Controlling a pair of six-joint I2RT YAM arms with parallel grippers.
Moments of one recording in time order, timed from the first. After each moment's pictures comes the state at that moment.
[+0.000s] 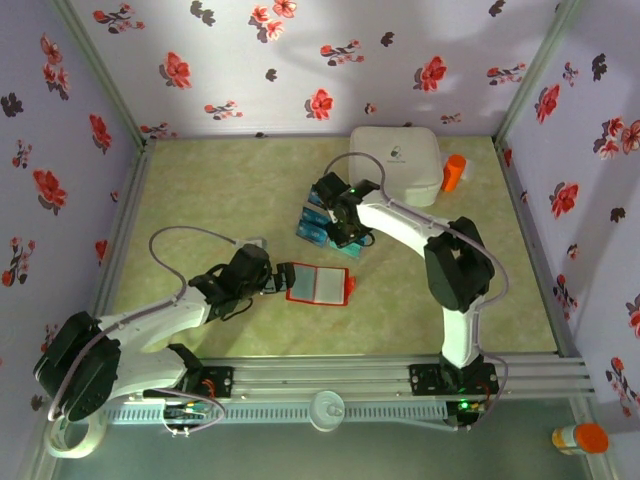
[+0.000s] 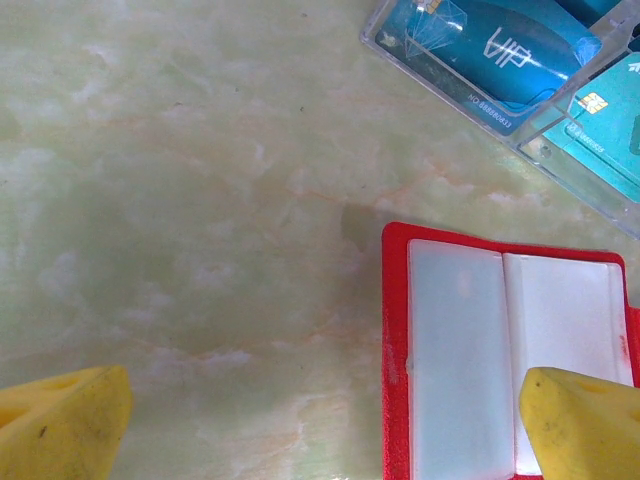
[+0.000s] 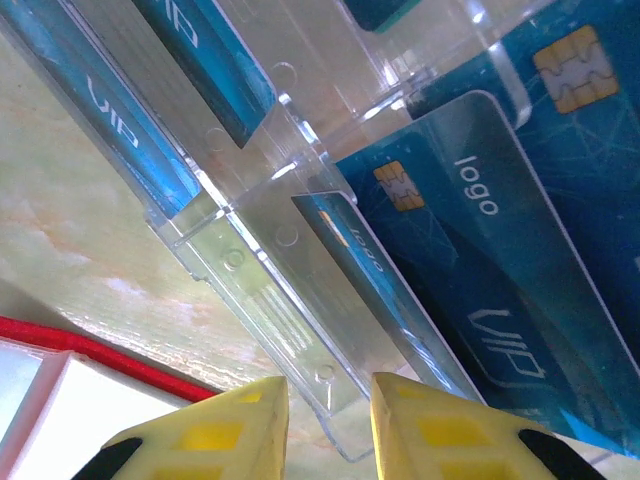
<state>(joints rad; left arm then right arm) -0.77 1.16 0.52 -0.20 -0.18 -0.72 0.70 1.94 1.54 -0.95 0.14 0.19</state>
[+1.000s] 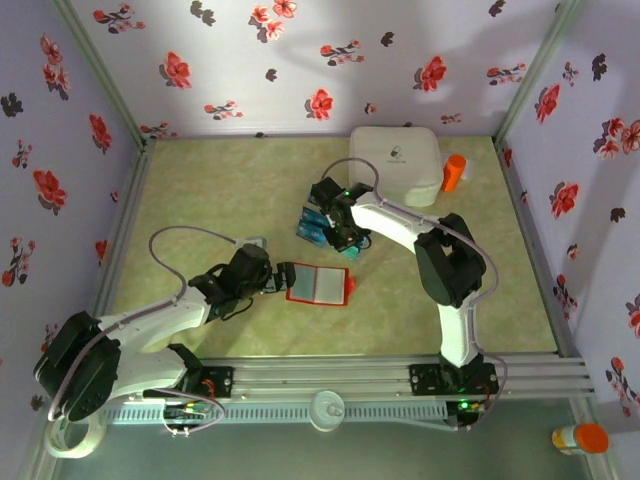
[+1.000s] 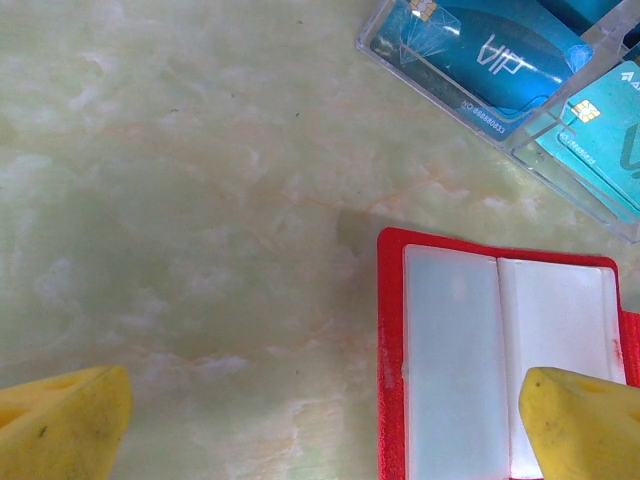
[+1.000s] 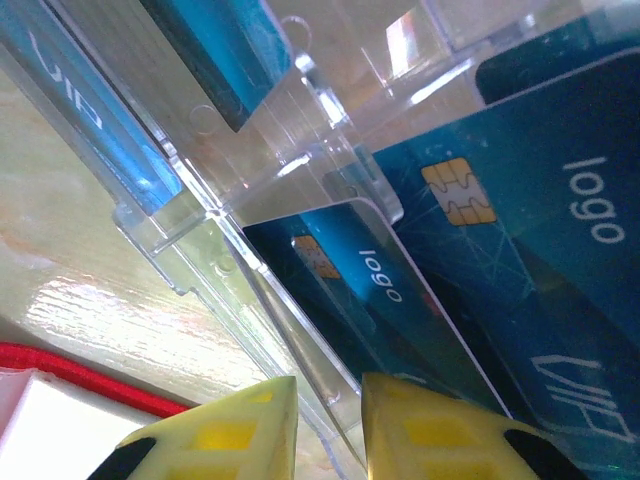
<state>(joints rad) -0.77 1.16 0.52 -0.19 -0.18 -0.72 0.71 2.00 1.55 -0.95 0.14 0.19</state>
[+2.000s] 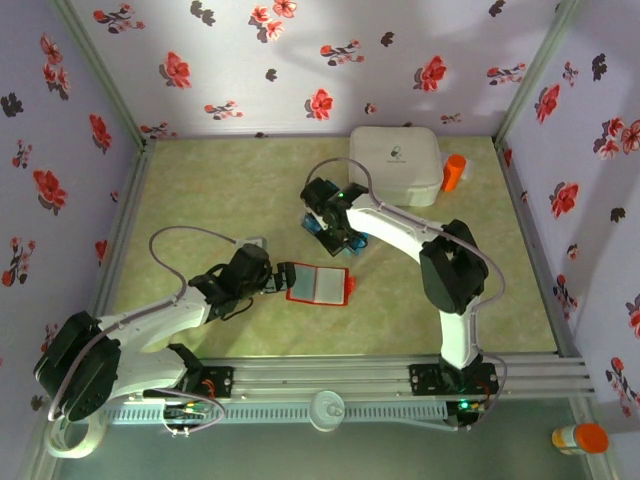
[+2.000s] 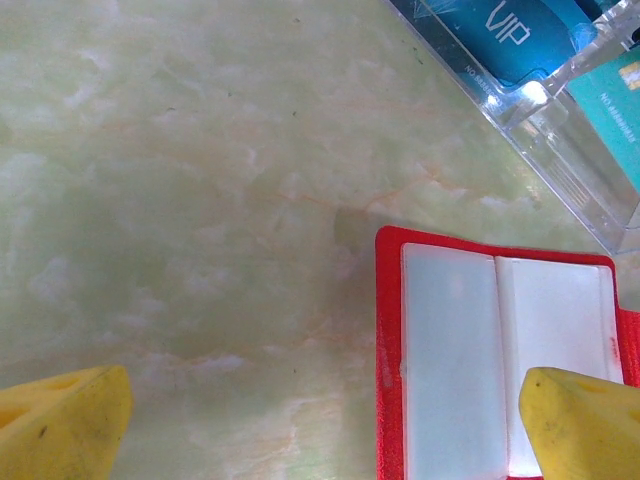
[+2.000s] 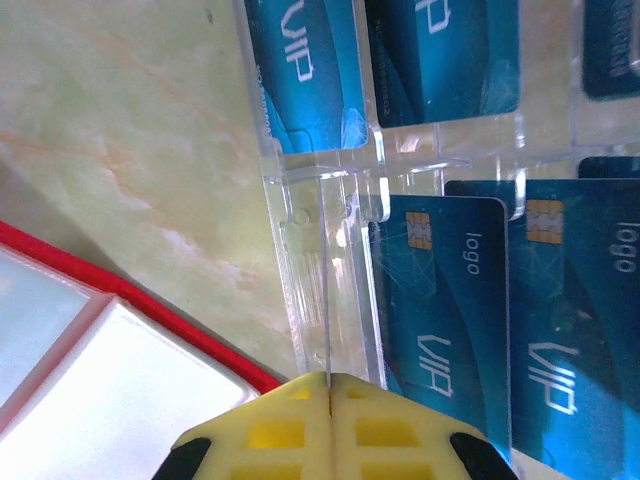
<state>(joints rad) -0.77 1.16 0.52 -0.19 -0.17 -0.72 0.78 1.94 1.60 -1.01 0.18 0.06</state>
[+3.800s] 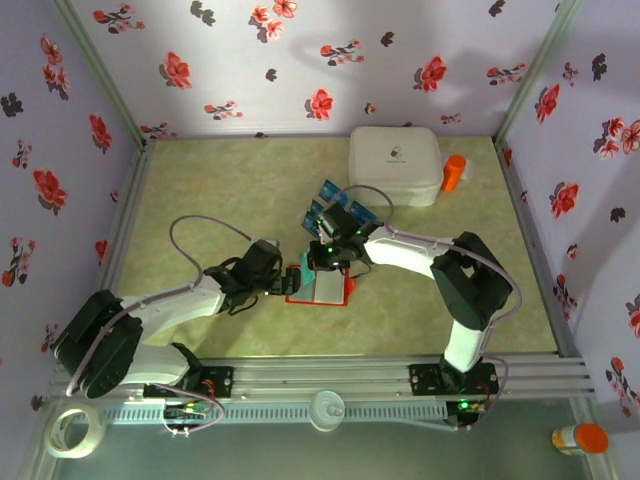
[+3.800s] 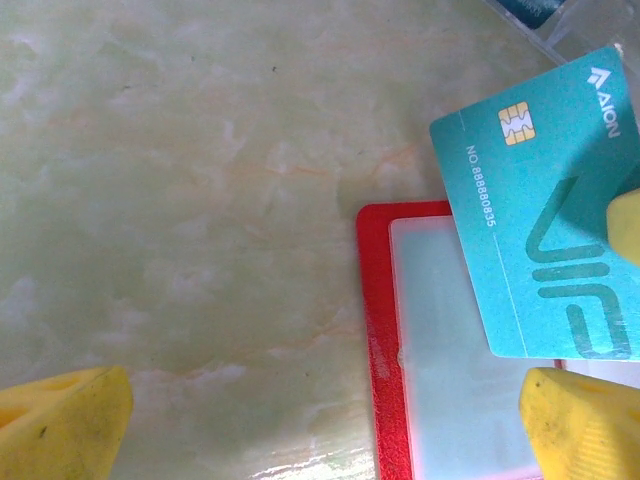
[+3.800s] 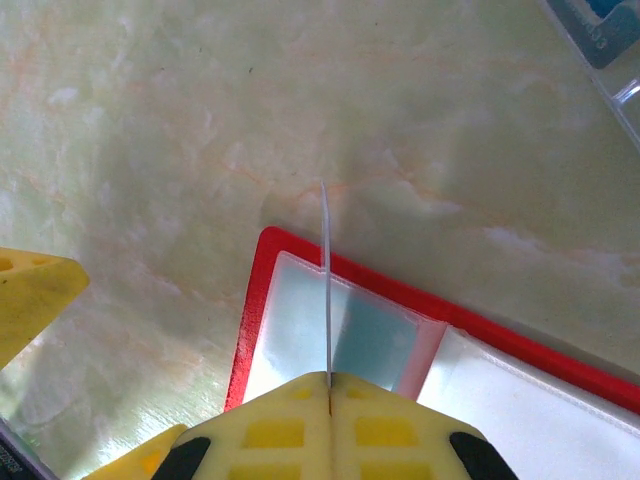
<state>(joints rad) -0.79 1.32 0.60 -0.24 -0.17 -0.59 0.79 1.78 1.12 -0.36 -0.29 0.67</state>
